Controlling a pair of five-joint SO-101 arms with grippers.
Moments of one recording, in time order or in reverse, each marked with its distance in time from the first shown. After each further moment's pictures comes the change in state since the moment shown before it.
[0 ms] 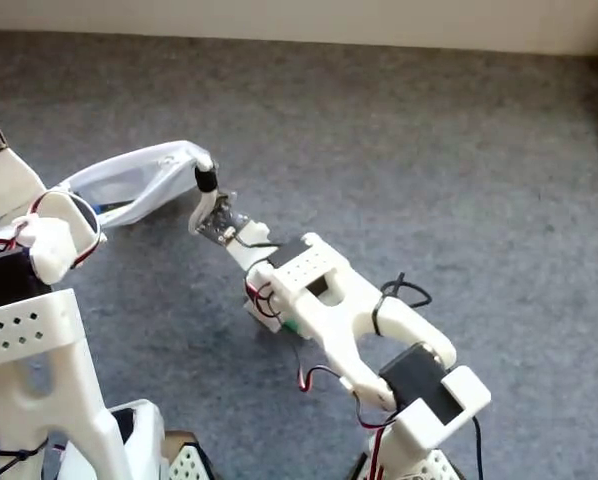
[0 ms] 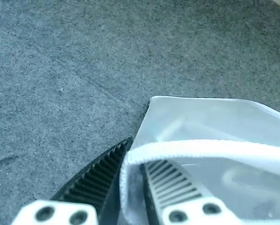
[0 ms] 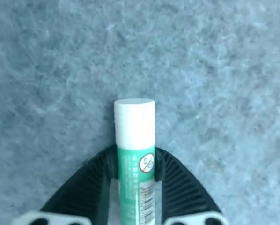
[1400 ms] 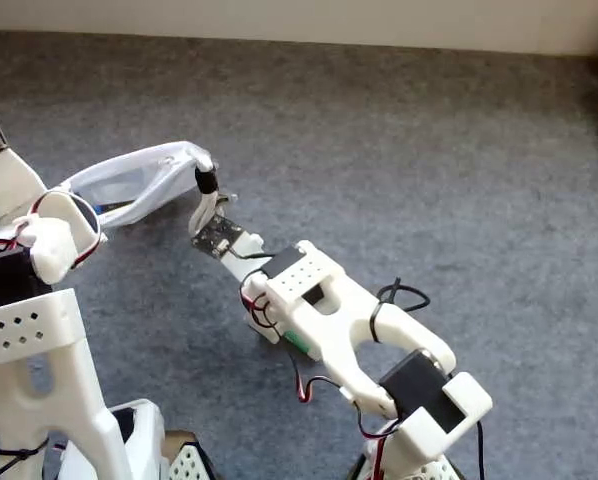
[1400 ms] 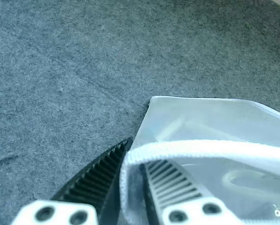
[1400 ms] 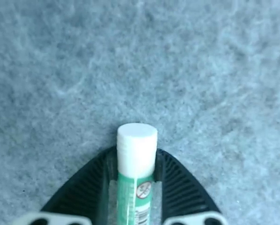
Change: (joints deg) left arm 0.0 0.0 0.0 0.0 0.0; right arm -2.5 -1.8 1.5 -0.4 0.1
